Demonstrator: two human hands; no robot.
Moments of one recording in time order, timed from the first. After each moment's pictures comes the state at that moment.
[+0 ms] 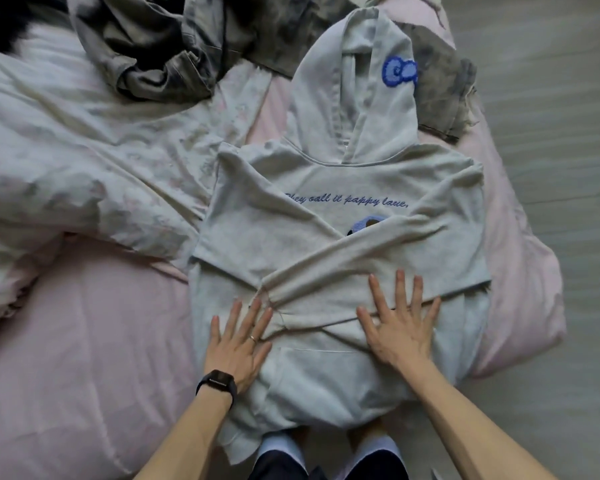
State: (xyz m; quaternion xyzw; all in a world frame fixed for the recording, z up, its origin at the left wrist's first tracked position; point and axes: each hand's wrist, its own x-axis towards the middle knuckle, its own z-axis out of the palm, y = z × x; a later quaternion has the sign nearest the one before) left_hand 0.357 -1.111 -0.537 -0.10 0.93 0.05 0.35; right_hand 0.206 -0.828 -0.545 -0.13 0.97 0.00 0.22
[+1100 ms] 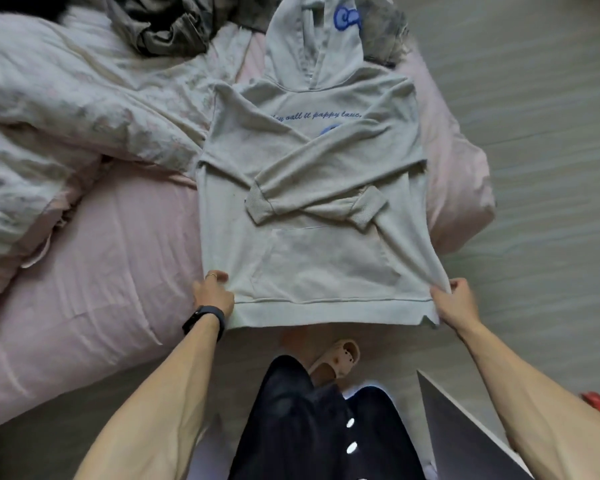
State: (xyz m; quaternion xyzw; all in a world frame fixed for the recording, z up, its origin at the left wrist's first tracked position) left_hand 0.490 -1.050 -0.417 -0.50 0.79 0.28 0.22; right_hand 0.370 -0.624 -0.456 0.26 0.87 -0.30 0.29
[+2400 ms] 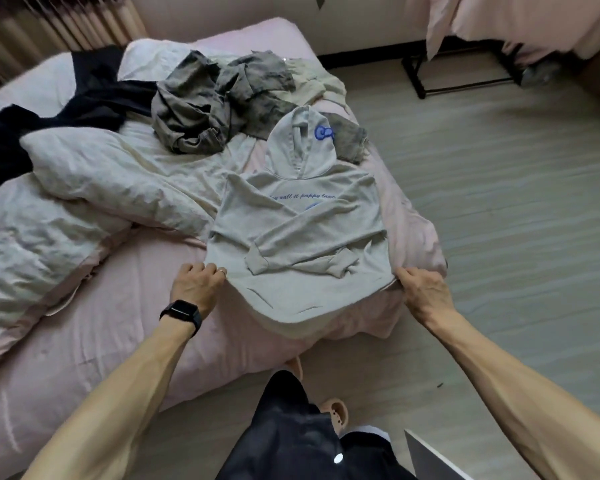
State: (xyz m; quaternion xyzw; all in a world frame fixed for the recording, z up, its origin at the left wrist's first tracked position) left_hand 0.454 -1.071 -0.257 -0.01 0.99 -0.10 0.08; right_hand 0.328 -0.661 -0.278 -0.22 0.97 0.00 0.12
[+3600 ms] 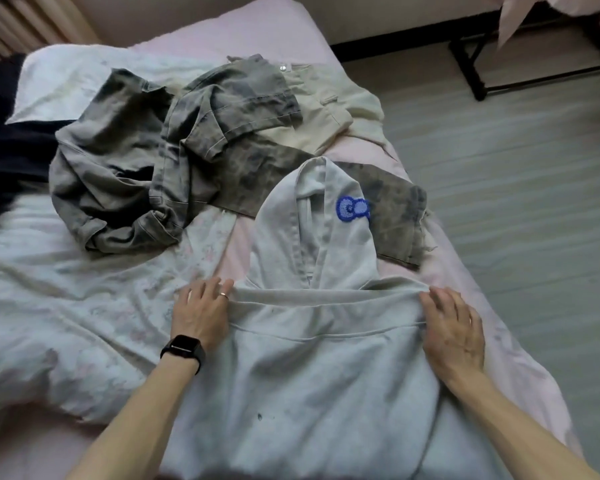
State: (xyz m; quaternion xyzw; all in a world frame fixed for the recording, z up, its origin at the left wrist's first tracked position) left_hand 0.037 -1.205 -0.501 -0.08 0.99 -0.09 0.09; right_hand -0.051 -0.789 -0.543 -0.14 0.99 -0.06 -0.06
